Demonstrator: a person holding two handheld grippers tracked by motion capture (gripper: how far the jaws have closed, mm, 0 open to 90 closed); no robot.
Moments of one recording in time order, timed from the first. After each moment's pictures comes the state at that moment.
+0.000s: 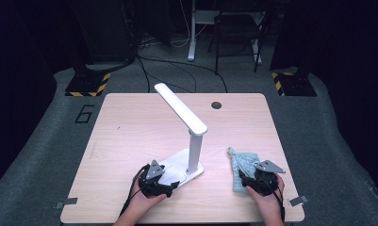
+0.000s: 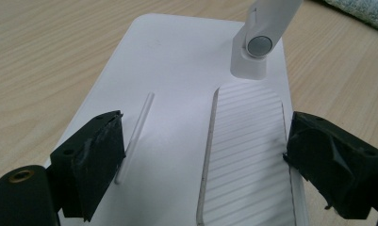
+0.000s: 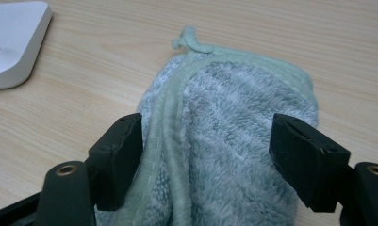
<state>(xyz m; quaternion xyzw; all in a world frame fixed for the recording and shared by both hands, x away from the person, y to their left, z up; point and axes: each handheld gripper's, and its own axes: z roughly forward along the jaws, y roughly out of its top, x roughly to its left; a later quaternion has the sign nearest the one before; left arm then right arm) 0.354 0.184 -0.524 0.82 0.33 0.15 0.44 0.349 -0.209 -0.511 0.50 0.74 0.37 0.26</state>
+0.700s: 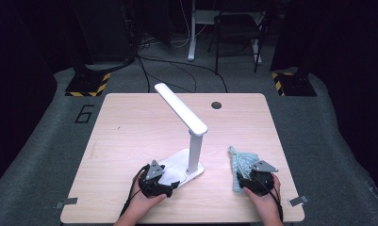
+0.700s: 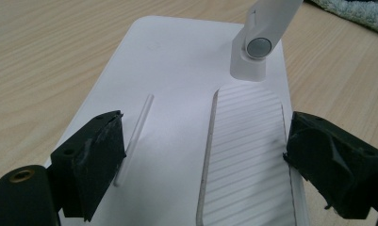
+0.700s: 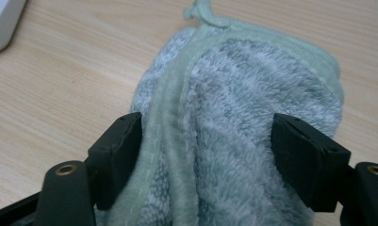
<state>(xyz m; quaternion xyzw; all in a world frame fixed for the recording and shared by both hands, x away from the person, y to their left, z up) 0.354 0.184 -0.525 0.82 0.33 0.15 0.44 0.354 -0.202 -0.521 0.49 0.76 0.33 0.26</state>
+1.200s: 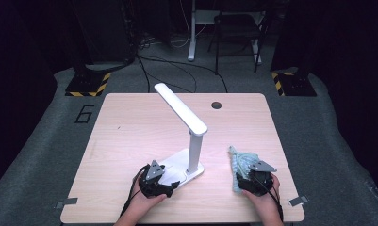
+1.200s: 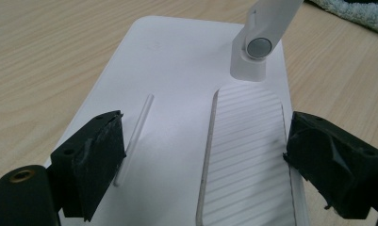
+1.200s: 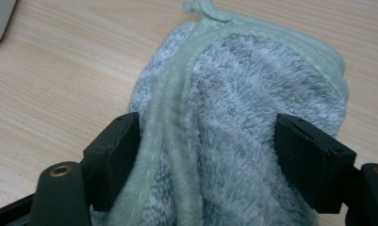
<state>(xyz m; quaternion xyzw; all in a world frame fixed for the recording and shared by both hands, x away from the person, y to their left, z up) 0.353 0.184 -0.525 0.82 0.33 0.15 0.44 0.354 -0.199 -0.521 0.50 0.76 0.32 0.25</state>
